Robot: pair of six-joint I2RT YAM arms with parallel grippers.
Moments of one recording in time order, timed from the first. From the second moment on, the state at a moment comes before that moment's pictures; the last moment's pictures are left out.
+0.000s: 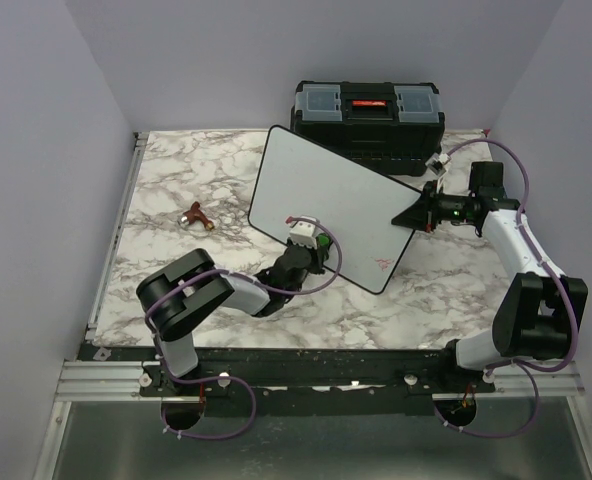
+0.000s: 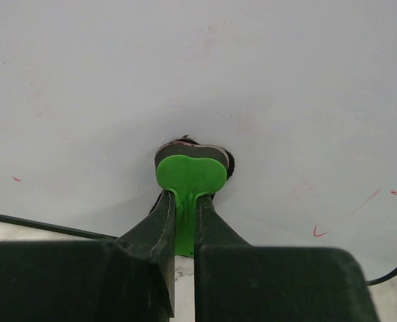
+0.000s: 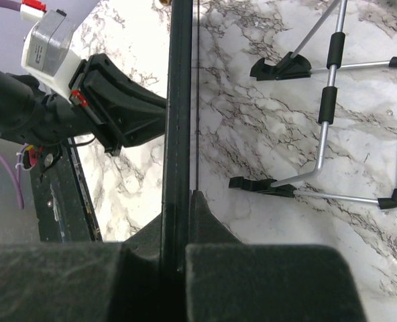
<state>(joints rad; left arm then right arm) -0.94 1.78 0.64 0.88 -0.42 -0.41 -0.11 1.46 1.06 -0.52 -1.18 -0.36</state>
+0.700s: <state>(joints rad) -1.10 1.85 0.75 0.83 -0.54 -0.39 -0.11 1.45 1.06 -0.53 -1.17 -0.36</state>
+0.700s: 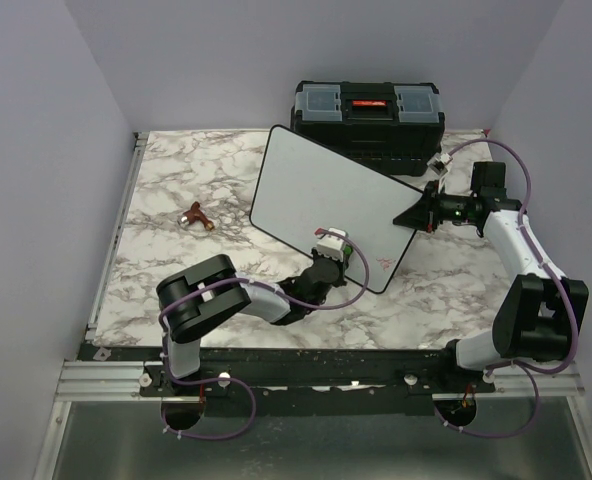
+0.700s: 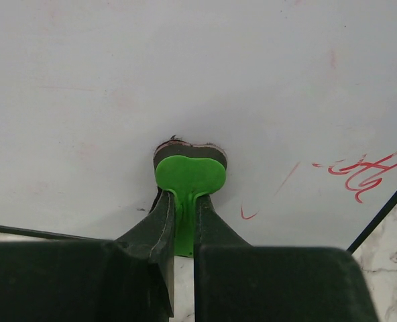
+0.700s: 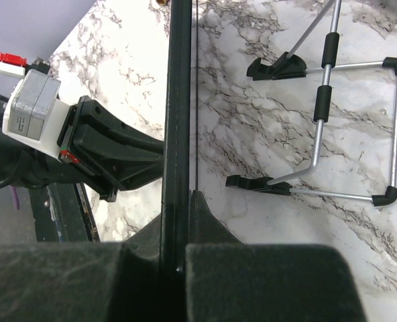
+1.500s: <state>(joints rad) -1.14 1.89 0.88 0.81 -0.50 -0.34 -0.12 1.45 1.06 -0.52 -1.16 -0.36</state>
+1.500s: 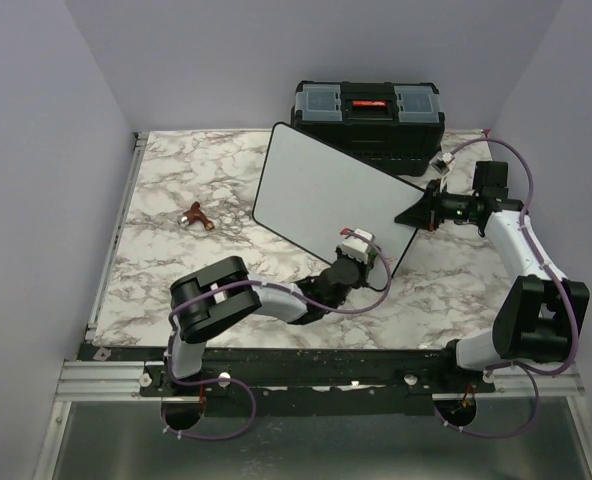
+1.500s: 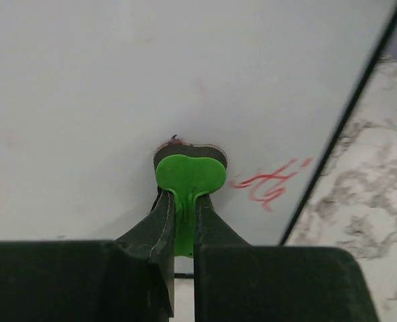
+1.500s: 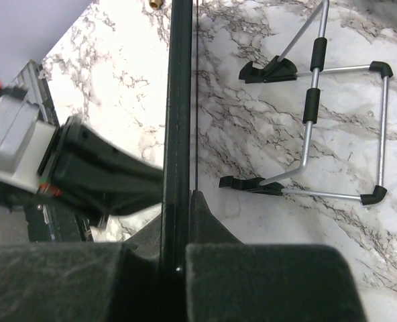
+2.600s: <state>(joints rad) -1.13 1.89 0.93 0.80 -0.45 -0.29 -0.12 1.44 1.06 -0.52 -1.16 -0.36</state>
